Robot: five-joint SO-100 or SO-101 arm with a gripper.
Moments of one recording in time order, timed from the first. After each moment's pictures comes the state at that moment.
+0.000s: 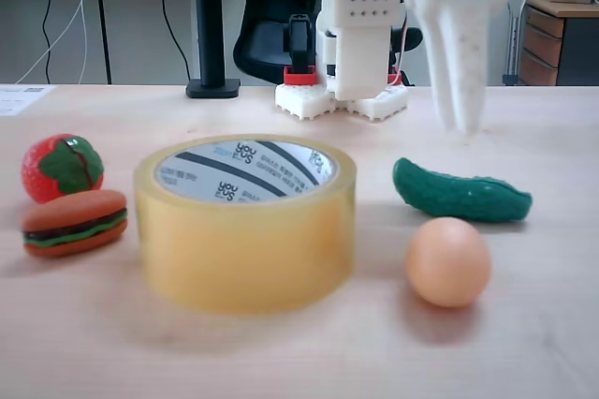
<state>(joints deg) -19.2 110.0 124.6 59.1 14.9</state>
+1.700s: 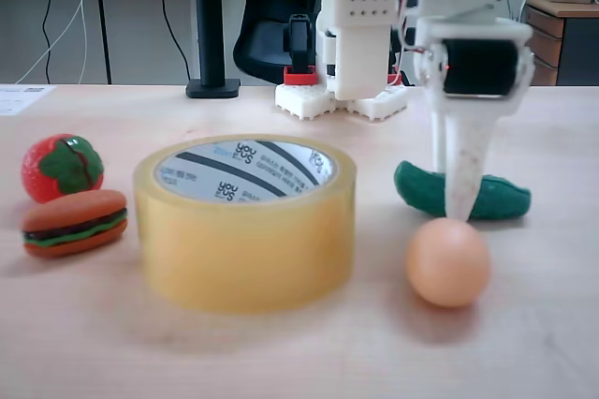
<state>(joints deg) -19.2 82.5 110.8 58.9 14.9</state>
